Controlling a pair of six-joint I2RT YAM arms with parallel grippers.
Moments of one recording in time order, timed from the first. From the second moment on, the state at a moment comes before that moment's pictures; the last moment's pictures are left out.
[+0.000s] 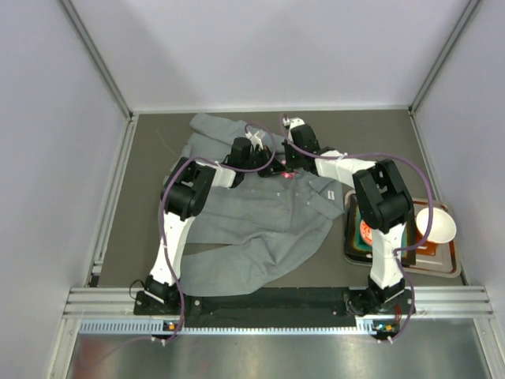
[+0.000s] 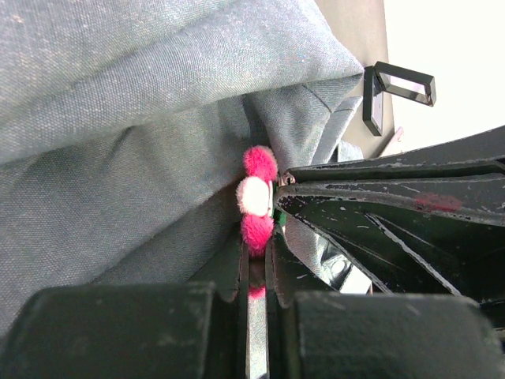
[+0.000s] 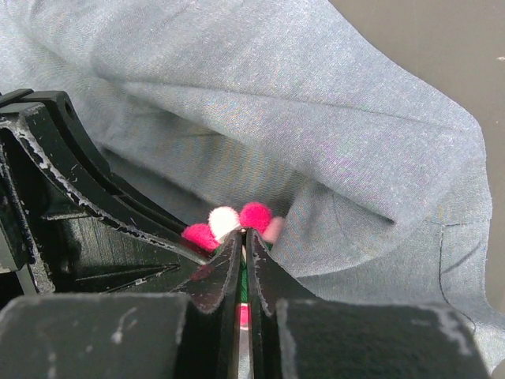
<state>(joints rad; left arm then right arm) -0.45 2.36 1.43 0.55 0.65 -0.87 0.49 2.04 1.39 -0.06 0.06 0.16</state>
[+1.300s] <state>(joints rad) -0.45 2.36 1.43 0.55 0.66 -0.83 0.22 2.07 1.09 0.49 -0.60 0.73</state>
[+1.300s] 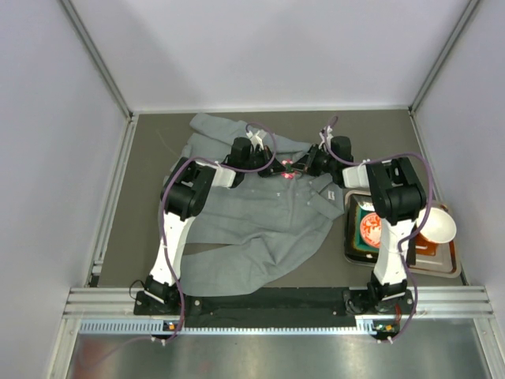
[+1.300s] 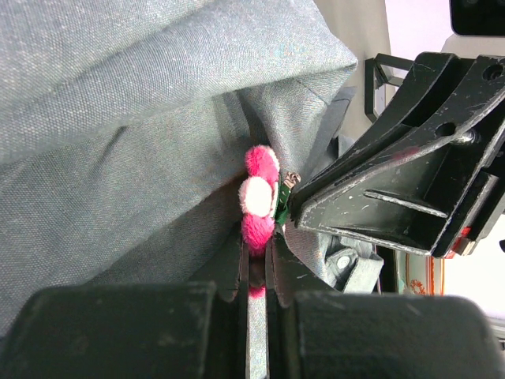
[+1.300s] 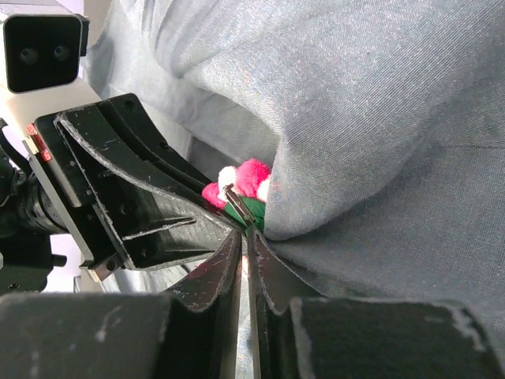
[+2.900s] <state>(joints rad) -0.45 2.37 1.45 0.52 0.64 -0.83 0.20 2.09 1.07 0.57 -0.61 0.75</state>
